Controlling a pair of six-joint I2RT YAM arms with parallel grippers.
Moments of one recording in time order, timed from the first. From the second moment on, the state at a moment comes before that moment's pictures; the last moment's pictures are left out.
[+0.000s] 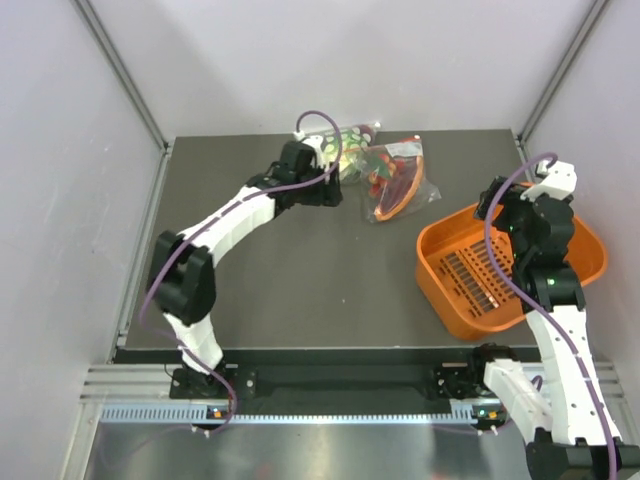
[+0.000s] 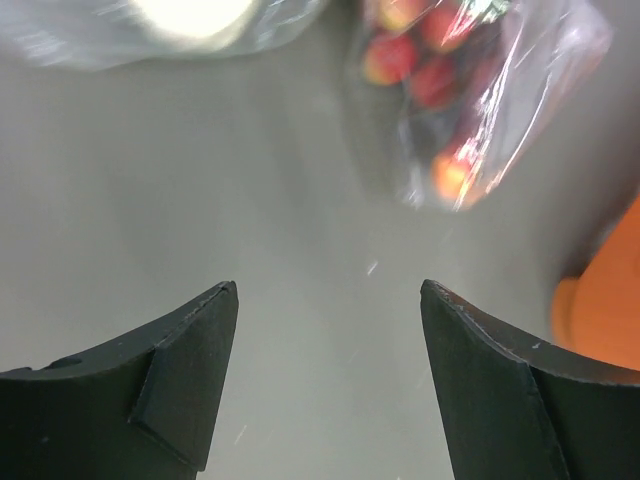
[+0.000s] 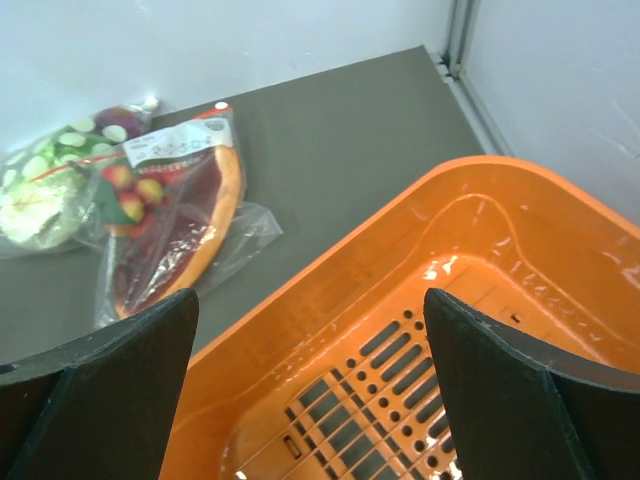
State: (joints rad) left arm -0.51 1.75 1.46 -0.35 0.07 -0.34; right arm 0.02 0.76 0.90 -0.33 0.20 0.17
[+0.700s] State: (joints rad) left arm -0.60 2.30 1.88 -0.18 0.21 -0.51; right arm 0.02 0.73 0.89 -0.44 0.16 0.24
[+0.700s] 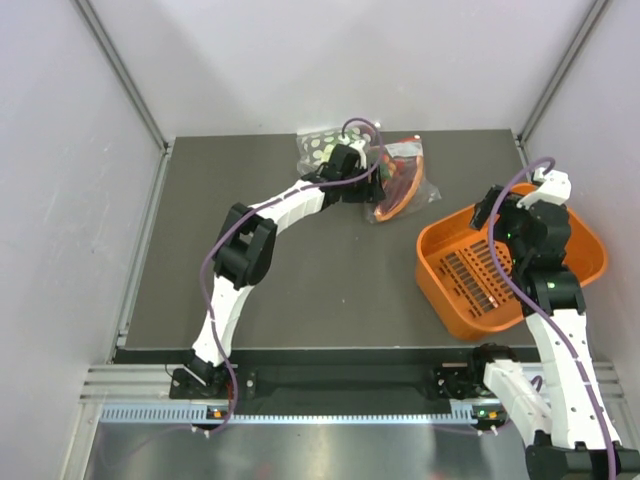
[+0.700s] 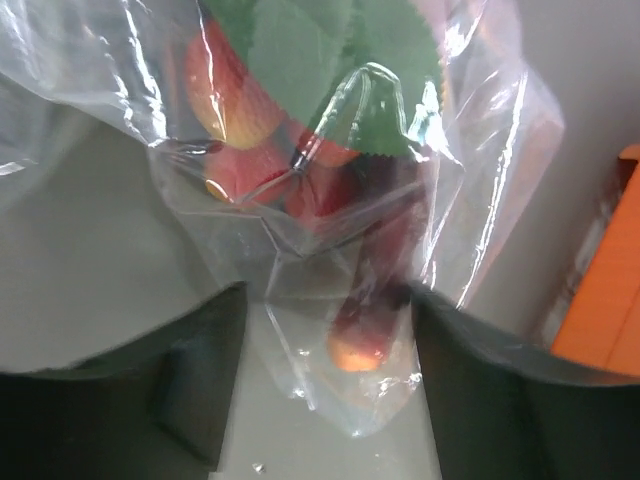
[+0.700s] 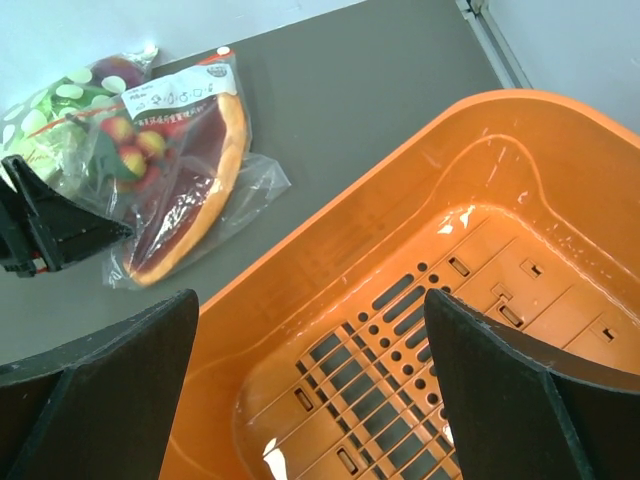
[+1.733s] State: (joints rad) left arm -0.57 1.64 1.12 -0.29 0.15 -0.37; right arm 0.28 1.08 1.06 -0.33 0.00 0.21
